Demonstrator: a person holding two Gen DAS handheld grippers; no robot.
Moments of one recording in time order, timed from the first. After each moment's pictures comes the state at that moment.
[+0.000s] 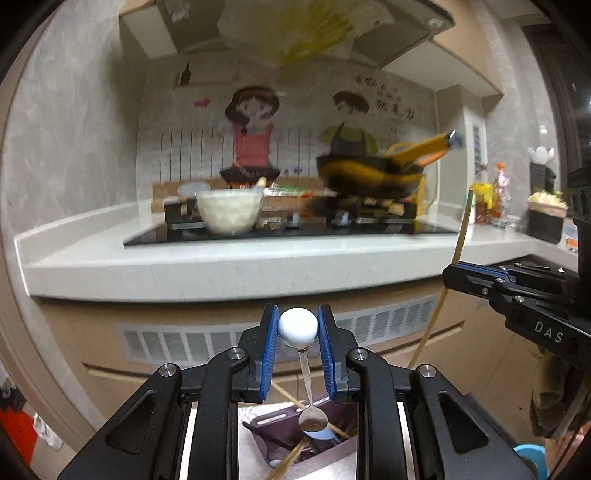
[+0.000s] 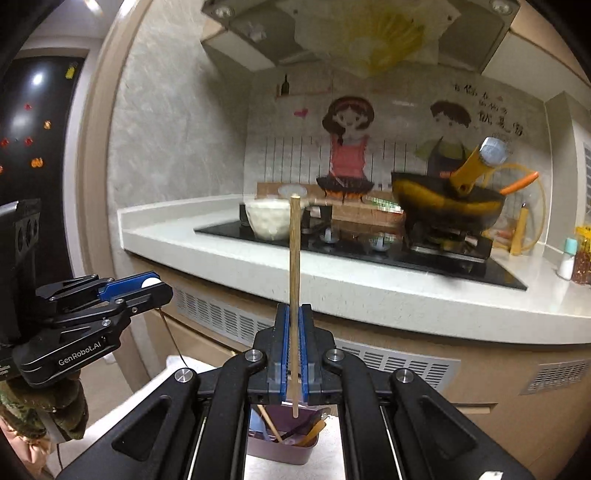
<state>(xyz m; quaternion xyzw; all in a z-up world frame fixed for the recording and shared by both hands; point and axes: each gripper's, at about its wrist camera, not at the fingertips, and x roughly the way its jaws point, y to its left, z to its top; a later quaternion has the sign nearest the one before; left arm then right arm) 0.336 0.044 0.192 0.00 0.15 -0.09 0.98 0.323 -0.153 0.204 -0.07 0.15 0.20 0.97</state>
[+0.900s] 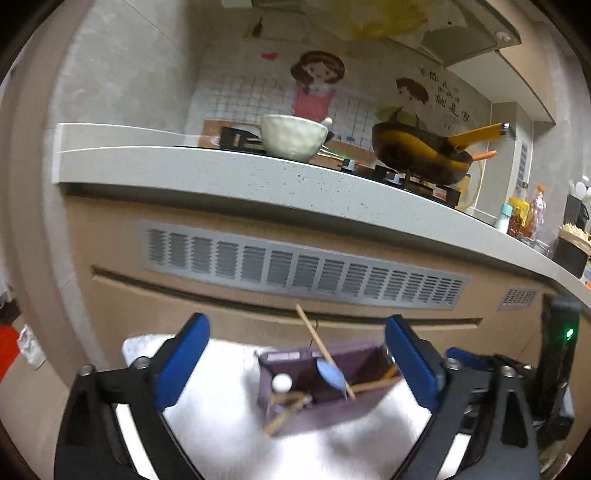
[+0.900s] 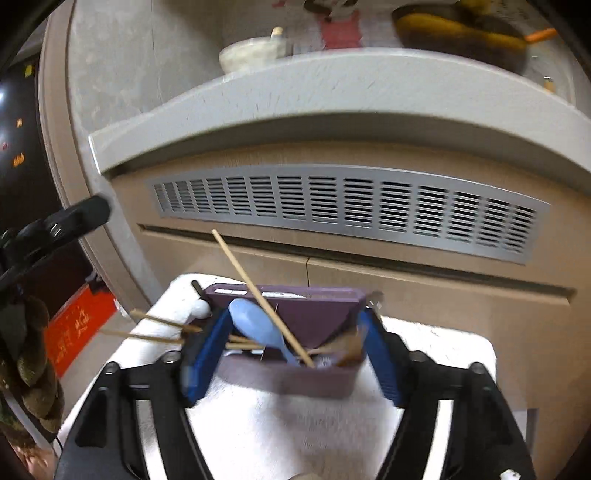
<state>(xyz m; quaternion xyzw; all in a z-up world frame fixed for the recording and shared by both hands) 0.288 0.067 0.115 -0.11 0.19 -0.03 0.98 0.339 -0.159 0.055 0.00 0.29 0.21 0.93</state>
